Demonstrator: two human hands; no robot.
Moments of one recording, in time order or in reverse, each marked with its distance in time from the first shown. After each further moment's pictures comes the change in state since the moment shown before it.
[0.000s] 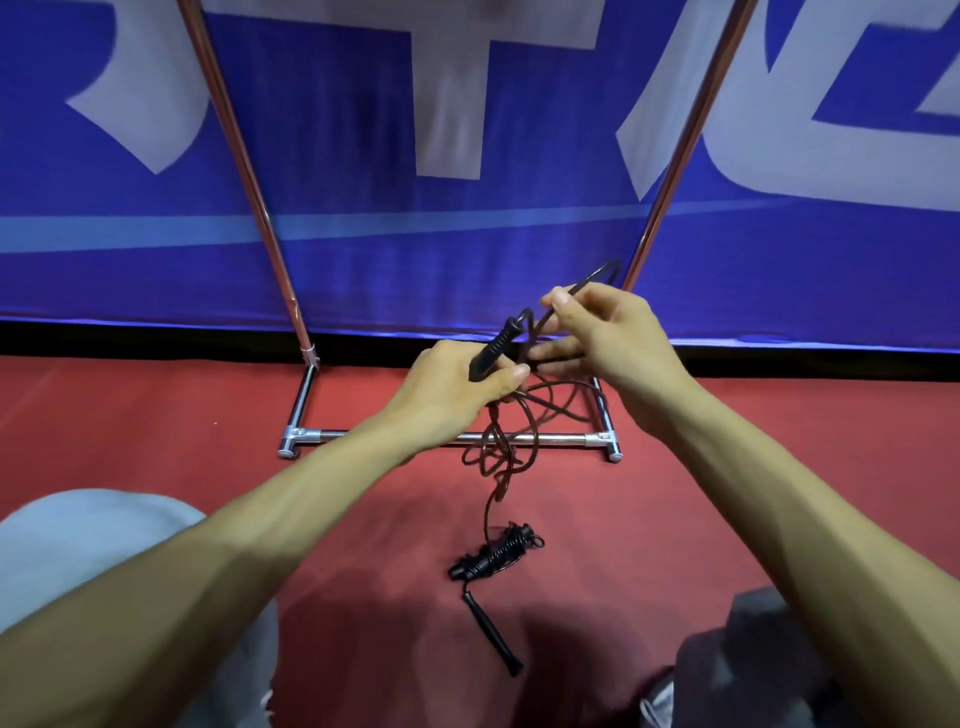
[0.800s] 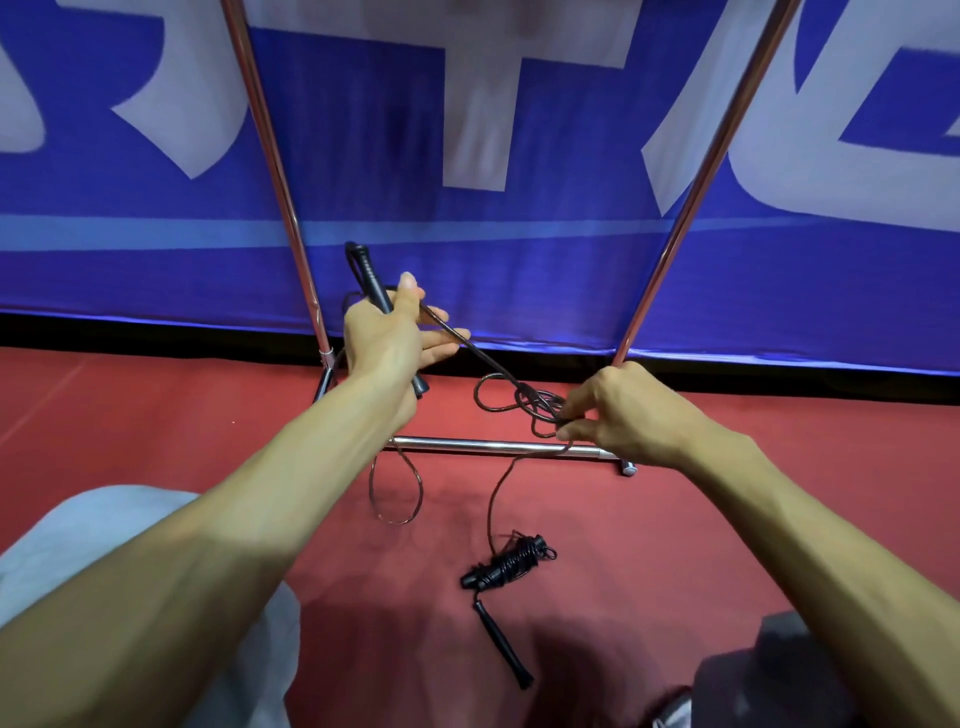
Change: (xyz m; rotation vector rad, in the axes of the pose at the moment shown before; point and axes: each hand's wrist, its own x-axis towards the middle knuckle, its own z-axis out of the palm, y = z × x) left_hand 0.014 0.004 -0.042 -0.784 0.621 -0.268; right_hand 0.001 0.029 -0.013 -1.126 -0.368 -0.245
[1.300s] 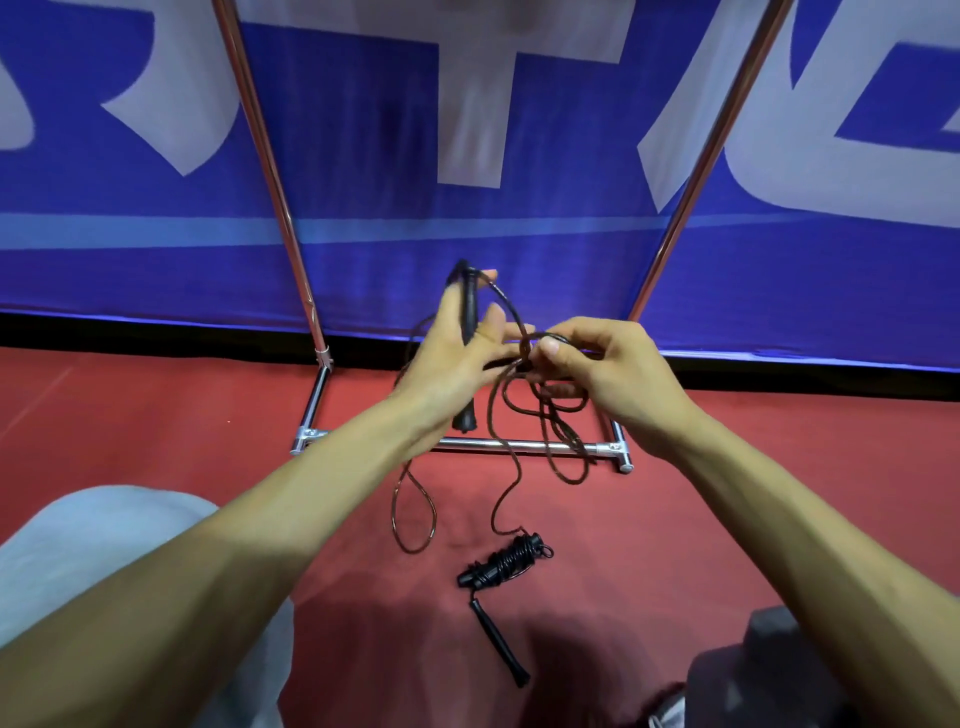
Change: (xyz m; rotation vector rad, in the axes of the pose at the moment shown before) left_hand -0.020 -0.025 0.013 0.120 -0.593 0.065; right_hand 0.003 -0.028 -0.009 0.893 0.287 0.048
